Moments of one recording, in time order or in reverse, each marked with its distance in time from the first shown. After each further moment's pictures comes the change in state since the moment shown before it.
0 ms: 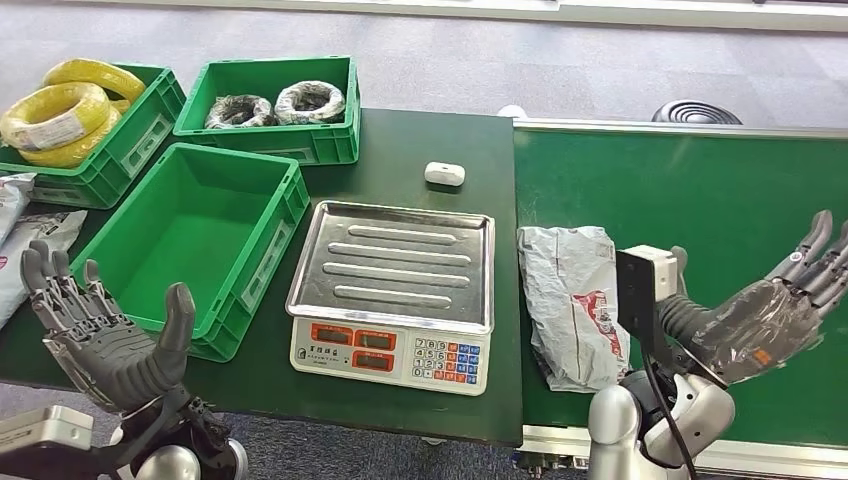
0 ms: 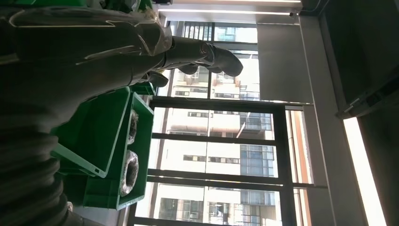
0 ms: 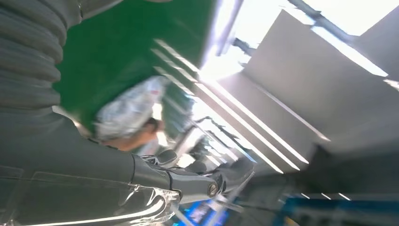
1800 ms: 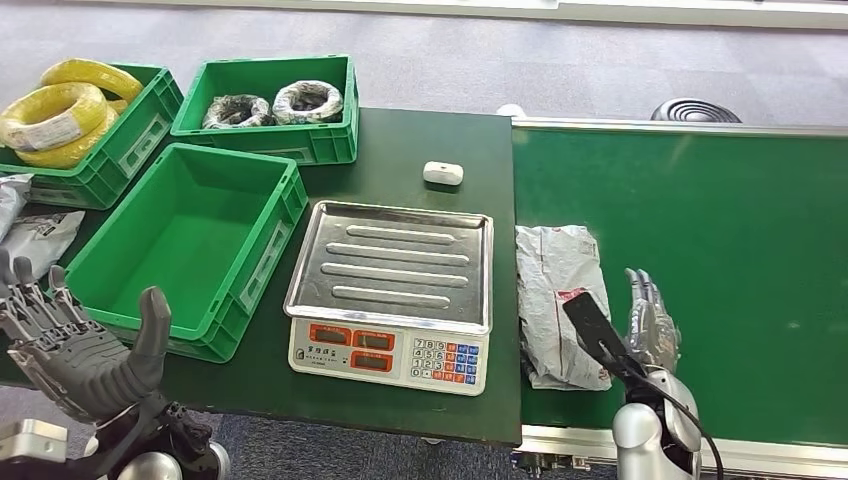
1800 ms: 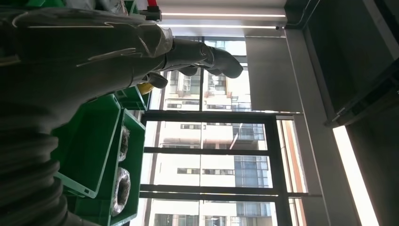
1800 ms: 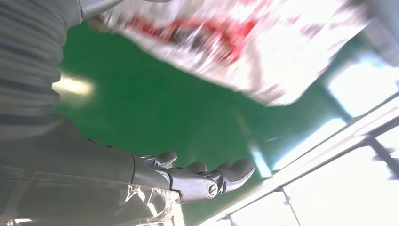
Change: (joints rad) left arm 0.023 0.011 0.052 -0.050 -0.030 -0.007 0.000; right arm 0.016 -0.154 -0.056 0.324 -0.299 0.694 -0.237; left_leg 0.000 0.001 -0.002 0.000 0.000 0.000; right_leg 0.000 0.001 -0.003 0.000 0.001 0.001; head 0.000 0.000
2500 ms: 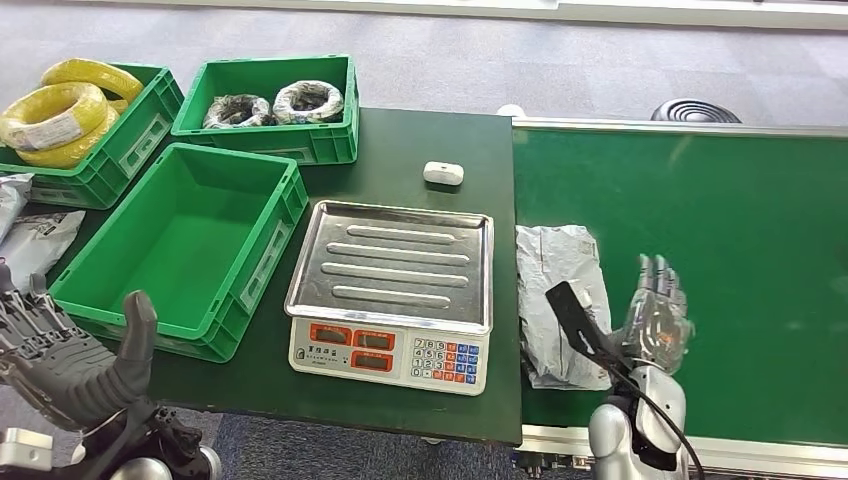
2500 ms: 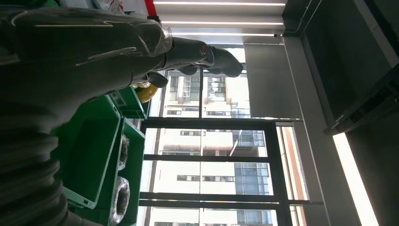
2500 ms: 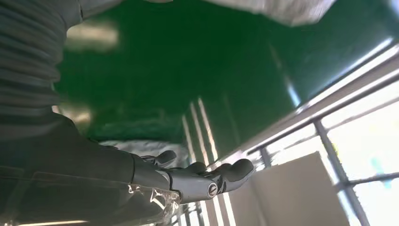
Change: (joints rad) left arm 0.023 -0.007 0.024 -0.025 -0.010 -0.021 0.000; right arm 0.005 -0.003 0.110 -0.093 0.236 -0.193 0.291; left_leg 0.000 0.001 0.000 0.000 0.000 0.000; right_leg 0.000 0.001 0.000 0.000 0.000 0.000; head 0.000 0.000
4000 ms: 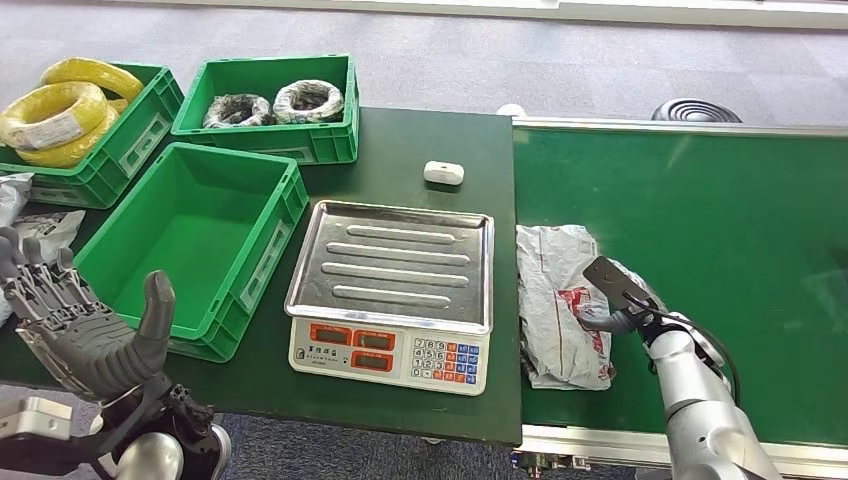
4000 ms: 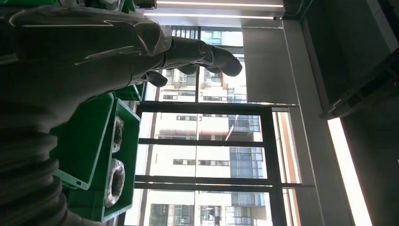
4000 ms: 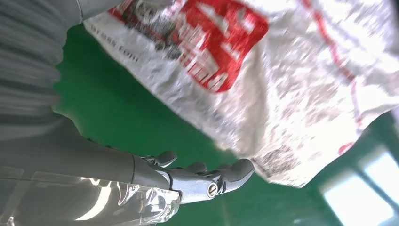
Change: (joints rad) left arm -0.089 0.035 -0.031 0.068 0.047 0.002 0.000; right arm -0.533 -0.278 -0.259 0.998 -0.250 0.433 -0.565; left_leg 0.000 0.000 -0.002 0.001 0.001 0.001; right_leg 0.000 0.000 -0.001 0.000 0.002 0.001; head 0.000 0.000
